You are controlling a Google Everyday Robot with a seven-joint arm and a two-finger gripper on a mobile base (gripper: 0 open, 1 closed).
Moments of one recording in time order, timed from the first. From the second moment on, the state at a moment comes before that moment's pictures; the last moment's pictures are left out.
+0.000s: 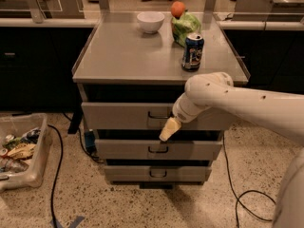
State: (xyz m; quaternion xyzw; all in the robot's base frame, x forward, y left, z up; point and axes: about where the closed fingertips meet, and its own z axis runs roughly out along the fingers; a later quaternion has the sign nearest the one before) arm 0.663 -0.098 0.645 -0.49 0.83 0.02 0.24
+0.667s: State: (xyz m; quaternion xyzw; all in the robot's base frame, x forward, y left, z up) arm 0.655 -0.098 0.651 -0.50 0.84 0.08 0.22
